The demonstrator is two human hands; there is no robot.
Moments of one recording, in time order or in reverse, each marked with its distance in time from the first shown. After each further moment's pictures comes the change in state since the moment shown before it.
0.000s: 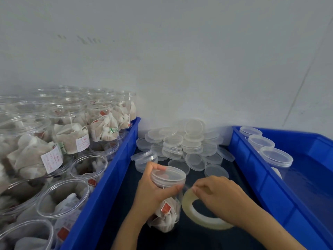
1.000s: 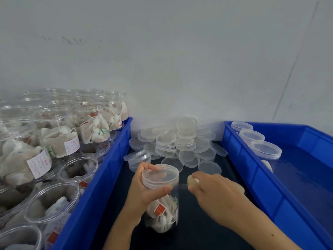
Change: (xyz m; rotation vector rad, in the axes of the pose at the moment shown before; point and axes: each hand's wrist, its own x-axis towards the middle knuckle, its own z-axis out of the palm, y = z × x) left_hand 0.002 -0.009 0.000 -0.226 -0.085 0.047; right_hand -0.020 -0.024 -0.018 -0.197 -0.090 0.109
